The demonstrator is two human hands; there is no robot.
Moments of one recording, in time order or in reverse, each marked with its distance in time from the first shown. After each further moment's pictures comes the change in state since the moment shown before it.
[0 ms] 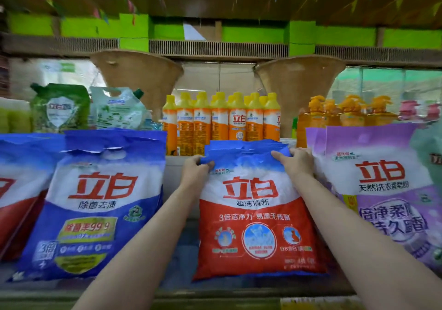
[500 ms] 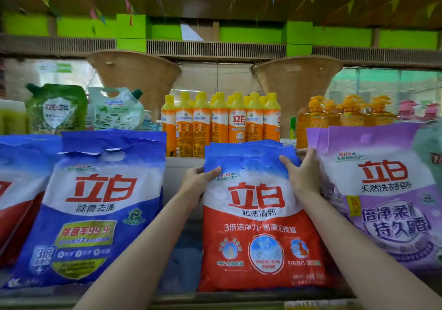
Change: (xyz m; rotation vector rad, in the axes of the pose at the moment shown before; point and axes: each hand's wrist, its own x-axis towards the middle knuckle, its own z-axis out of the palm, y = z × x) left_hand -0.014 -0.004 -0.006 -0.263 -0.174 -0.211; right_hand -0.023 0.017 -0.001 0.123 0.142 -0.129
